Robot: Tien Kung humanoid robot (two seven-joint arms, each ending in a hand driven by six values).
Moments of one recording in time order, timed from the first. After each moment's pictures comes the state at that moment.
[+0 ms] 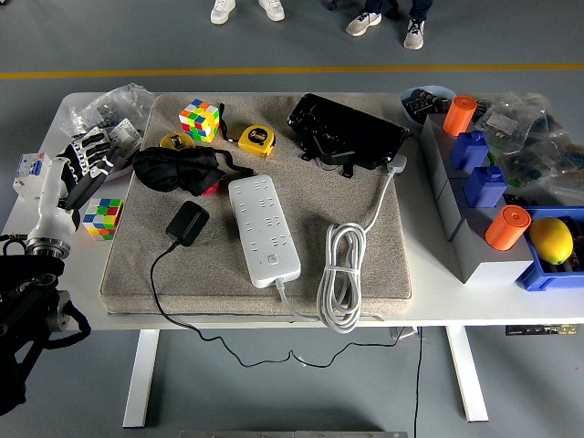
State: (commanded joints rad) left arm -0.32 0.28 -1.14 -0.96 0.93 0.29 -0.41; right arm -0.04 -0.28 0.84 0.39 -0.52 -0.13 0.06
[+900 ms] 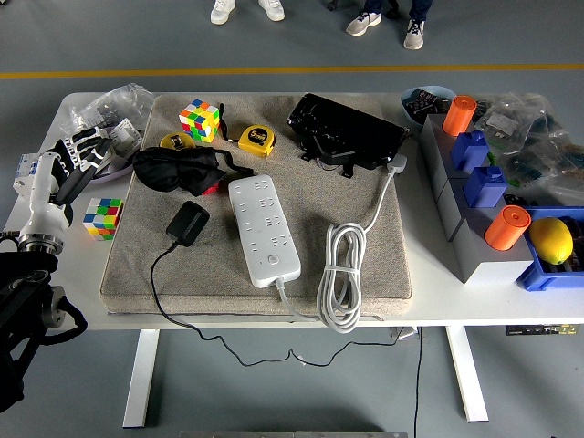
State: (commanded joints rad) left arm -0.32 0.28 -1.18 -0.98 0.93 0.29 -0.40; right arm -0.03 -0.27 0.86 0.39 -0.52 -0.14 0.06
